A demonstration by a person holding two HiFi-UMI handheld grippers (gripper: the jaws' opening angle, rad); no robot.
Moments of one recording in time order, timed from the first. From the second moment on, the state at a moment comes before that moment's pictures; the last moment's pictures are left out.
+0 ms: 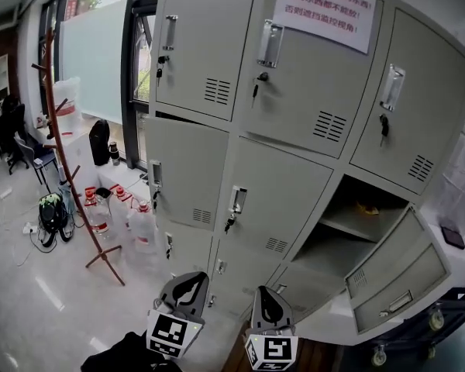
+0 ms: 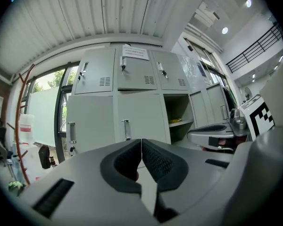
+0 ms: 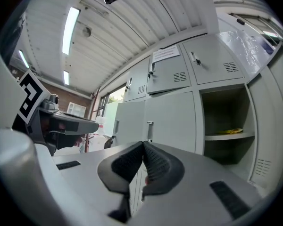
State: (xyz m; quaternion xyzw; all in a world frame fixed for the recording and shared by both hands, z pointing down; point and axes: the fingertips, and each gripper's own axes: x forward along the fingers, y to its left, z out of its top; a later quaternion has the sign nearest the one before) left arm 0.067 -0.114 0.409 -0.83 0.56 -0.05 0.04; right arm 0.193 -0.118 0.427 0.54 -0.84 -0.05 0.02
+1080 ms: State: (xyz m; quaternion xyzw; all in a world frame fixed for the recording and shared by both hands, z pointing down) left arm -0.072 -0.330 0.400 -0.85 0.52 -0.05 0.03; right arm 0.064 -0.345 0.405 0.57 -0.82 -0.06 0.04
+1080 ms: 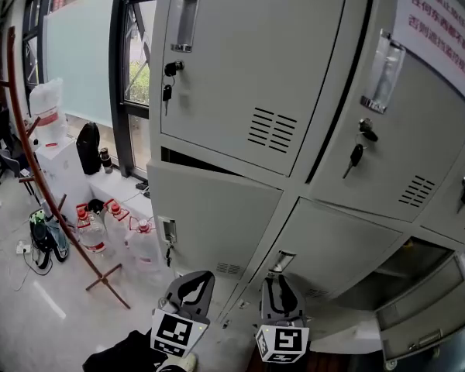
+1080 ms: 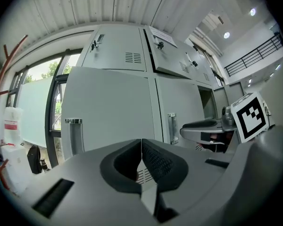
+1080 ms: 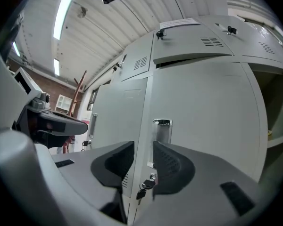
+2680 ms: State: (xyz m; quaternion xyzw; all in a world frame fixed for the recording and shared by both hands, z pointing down) left arm -0.067 -0.365 0.422 -0.91 0.41 -0.05 0.02; right arm 0.054 -0.352 0.421 0.65 -0.76 -0.05 0.05
